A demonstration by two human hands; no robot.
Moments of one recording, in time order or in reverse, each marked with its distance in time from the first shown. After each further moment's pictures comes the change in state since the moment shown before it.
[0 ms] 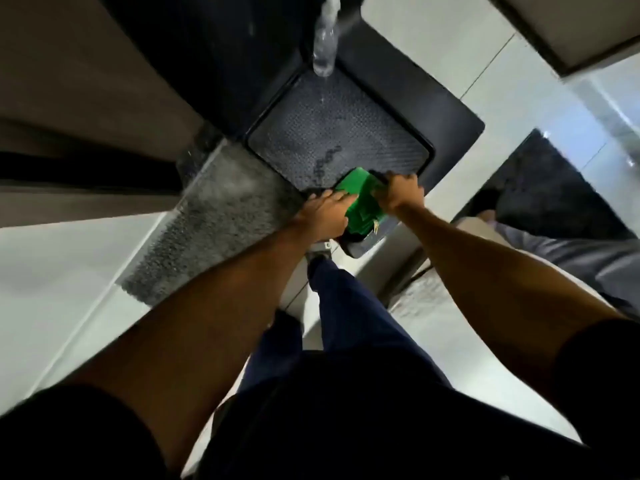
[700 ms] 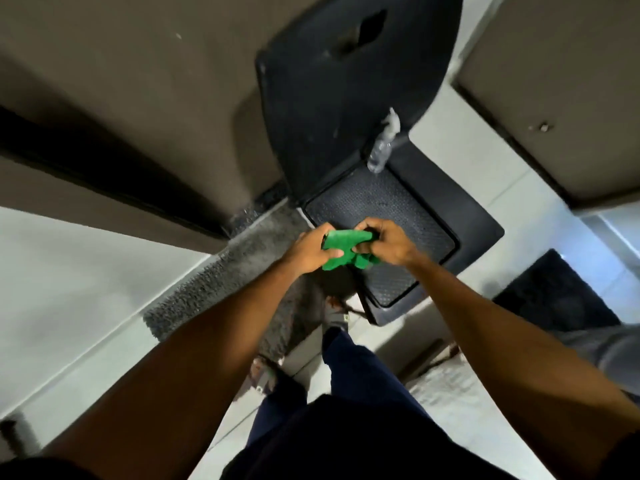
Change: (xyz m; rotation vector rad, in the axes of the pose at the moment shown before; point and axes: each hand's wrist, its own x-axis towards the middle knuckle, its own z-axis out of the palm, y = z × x) left_hand -0.091 -0.071 -0.068 -0.618 0.358 -0.274; right_hand -0.061 -0.111 -0.049 0.426 -0.159 -0.534
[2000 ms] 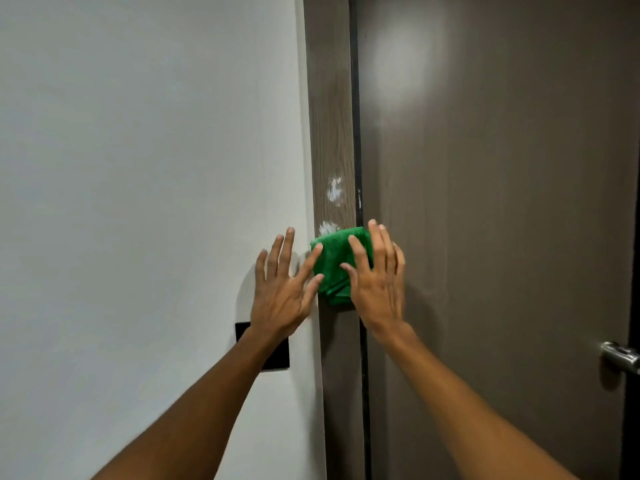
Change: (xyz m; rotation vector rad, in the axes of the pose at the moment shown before) left_hand -0.450 0.051 -0.525 0.965 1.808 0.059; right_hand -0.189 -0.682 0.100 -0.430 1.255 -1.543
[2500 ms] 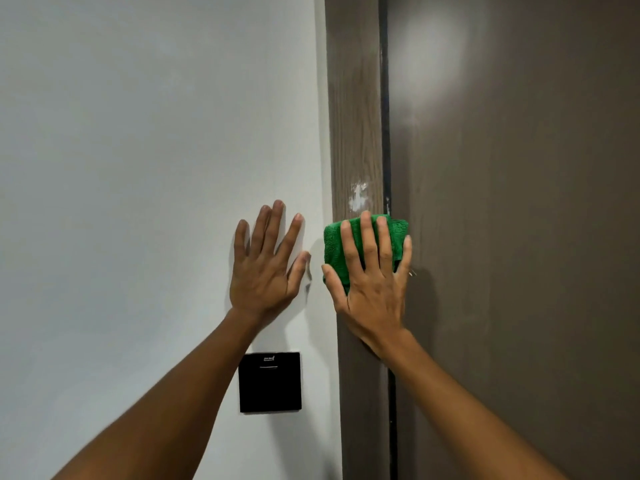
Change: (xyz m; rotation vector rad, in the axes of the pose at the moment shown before) left_hand 0.067 -0.072 0.036 0.213 0.262 0.032; right_hand 0.040 -0.020 0.061 -0.019 0.111 -0.043
